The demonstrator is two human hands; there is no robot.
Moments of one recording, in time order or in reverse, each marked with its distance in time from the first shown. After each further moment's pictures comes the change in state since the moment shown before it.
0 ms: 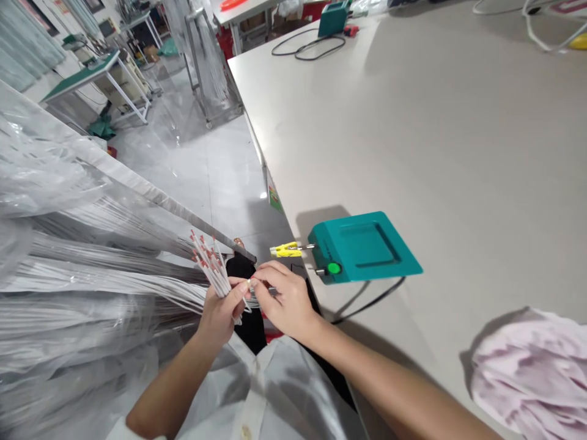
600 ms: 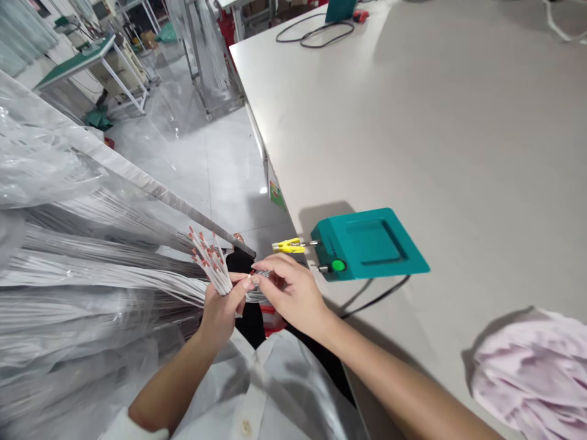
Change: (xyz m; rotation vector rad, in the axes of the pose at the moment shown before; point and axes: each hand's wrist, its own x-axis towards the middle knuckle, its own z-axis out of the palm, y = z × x) left_hand -0.005 0.014 0.003 0.133 0.023 0.048; right_hand 0.004 0.000 -0.009 0.133 -0.054 0.196
